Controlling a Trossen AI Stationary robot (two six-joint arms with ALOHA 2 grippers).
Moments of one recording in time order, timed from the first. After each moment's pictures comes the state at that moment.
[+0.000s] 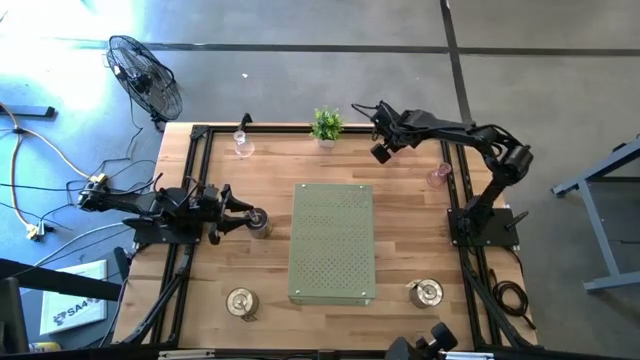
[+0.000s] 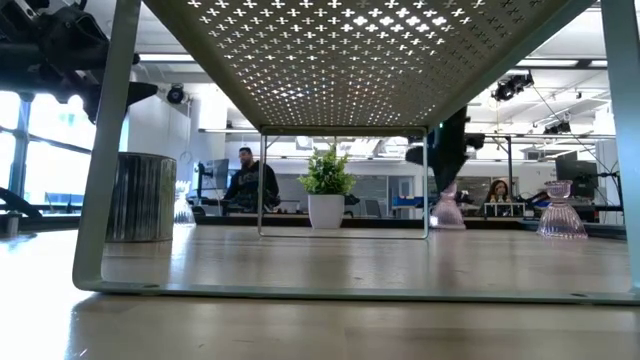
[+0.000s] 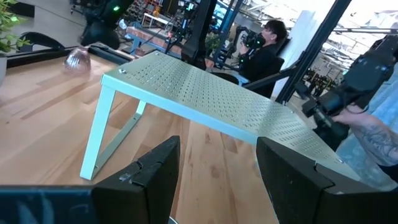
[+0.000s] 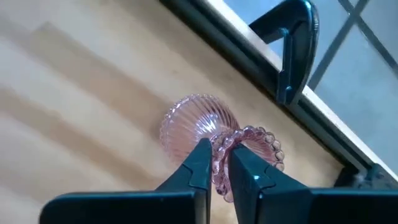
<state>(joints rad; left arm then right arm) -0.19 0.01 0.04 0.00 -0.19 -0.40 -0.71 1.67 1.15 -0.72 0.36 0.14</state>
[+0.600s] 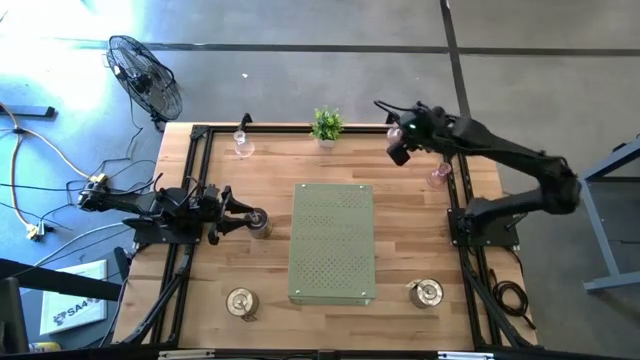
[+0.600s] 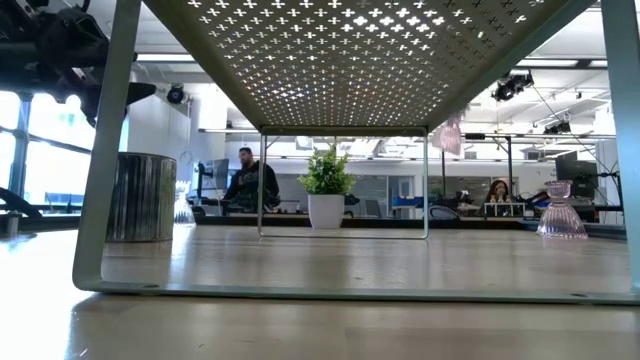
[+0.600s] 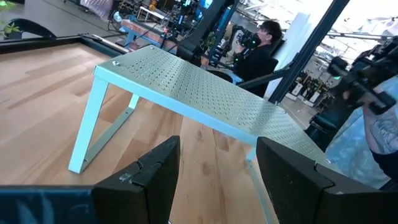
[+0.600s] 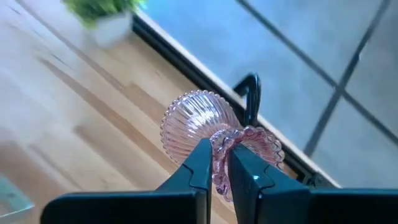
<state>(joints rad) -0.19 0.01 0.04 0.00 -0.17 -0.45 -0.52 1.21 1.16 -0.87 0.43 0.16</state>
